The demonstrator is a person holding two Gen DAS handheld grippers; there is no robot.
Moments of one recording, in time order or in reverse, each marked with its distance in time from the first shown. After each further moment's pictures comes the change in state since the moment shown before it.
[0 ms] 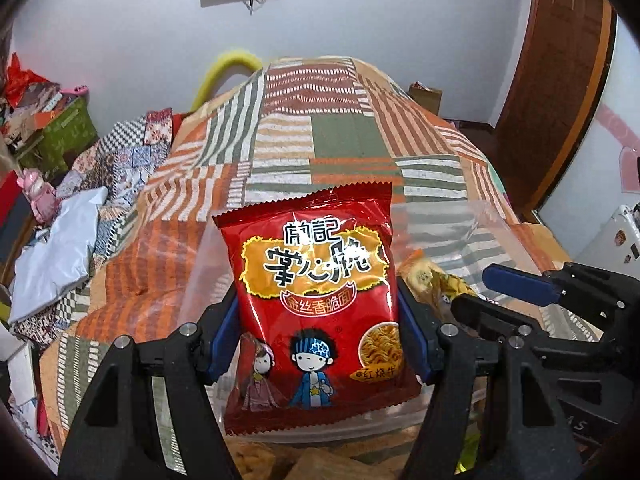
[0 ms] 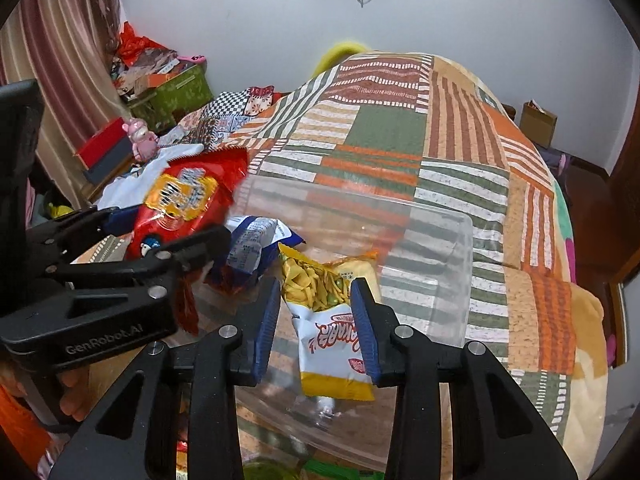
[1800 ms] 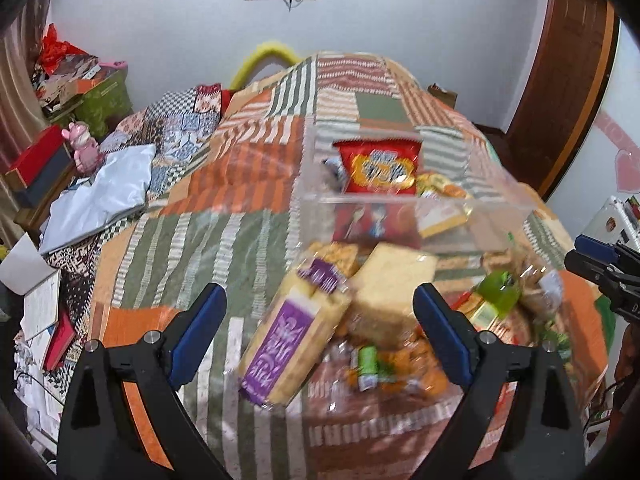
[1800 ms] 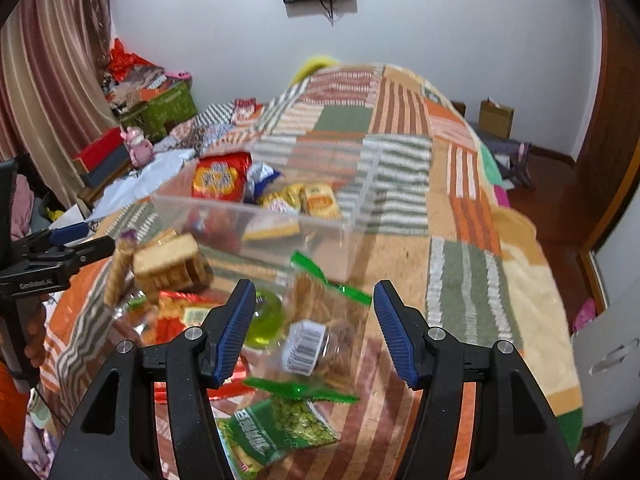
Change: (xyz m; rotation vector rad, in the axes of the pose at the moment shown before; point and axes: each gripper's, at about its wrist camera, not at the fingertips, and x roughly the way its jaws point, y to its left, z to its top) left arm -0.115 0.054 -0.118 -0.066 0.006 0.053; right arm -0.099 -0.006 -0.096 0.056 -0.052 -0.078
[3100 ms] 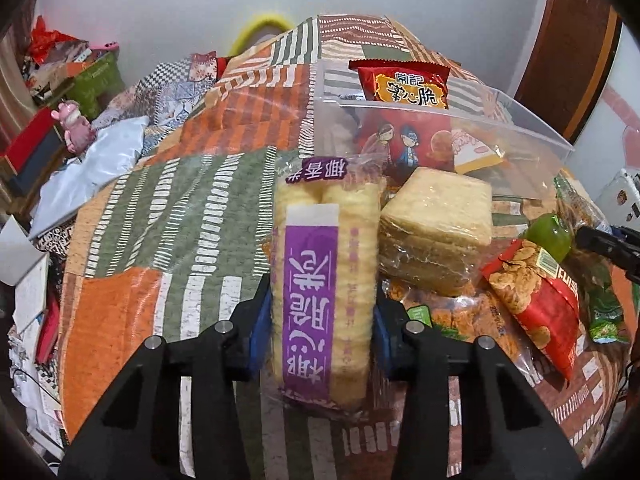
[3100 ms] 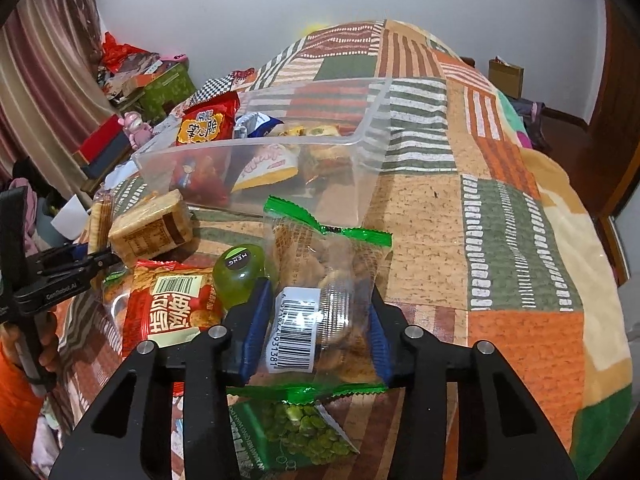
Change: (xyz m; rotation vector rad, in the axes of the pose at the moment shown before) left arm 0.046 0.012 -0.036 0.029 0.081 0.004; right arm 0.036 -0.003 -0.027 0.060 0.085 0.055
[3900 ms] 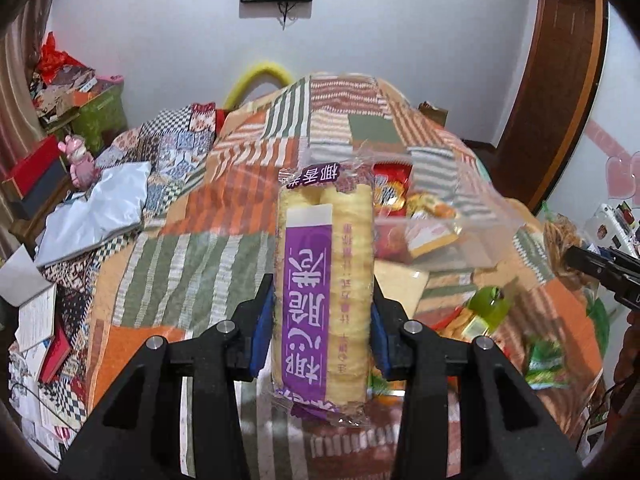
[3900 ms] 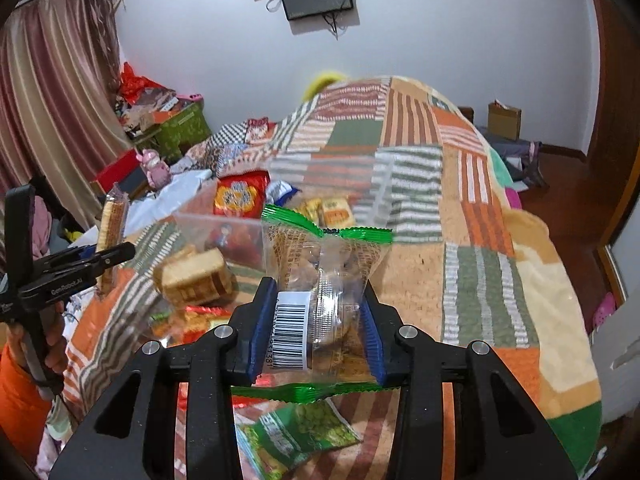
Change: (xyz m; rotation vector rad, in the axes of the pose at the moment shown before) left arm -0.065 -0.011 0.044 -0.018 -0.169 -0.041; right arm -0.055 0.011 0.027 -0.026 -0.167 0.022
